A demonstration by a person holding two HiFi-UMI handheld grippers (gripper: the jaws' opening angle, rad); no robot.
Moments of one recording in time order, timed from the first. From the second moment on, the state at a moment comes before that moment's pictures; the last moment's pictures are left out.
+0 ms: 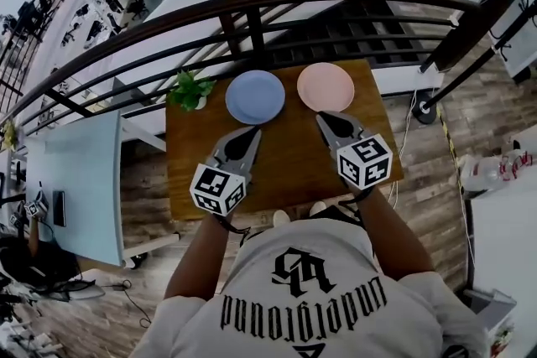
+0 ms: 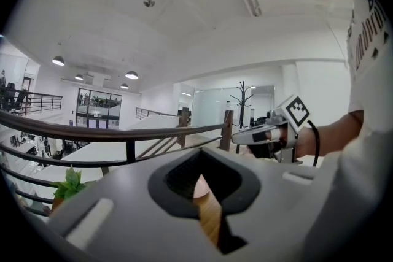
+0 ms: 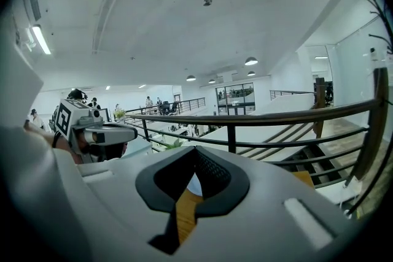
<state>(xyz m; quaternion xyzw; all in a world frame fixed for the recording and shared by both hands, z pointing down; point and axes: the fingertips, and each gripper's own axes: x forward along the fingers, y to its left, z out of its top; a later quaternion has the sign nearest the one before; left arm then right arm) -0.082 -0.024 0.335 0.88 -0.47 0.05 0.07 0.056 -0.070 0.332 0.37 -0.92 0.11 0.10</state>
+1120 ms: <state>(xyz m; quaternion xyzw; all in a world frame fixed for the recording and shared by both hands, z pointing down) -0.027 -0.073 0.375 0.90 -0.43 0.06 0.10 0.119 -0.108 0.373 0.41 -0.89 0.14 0.13</state>
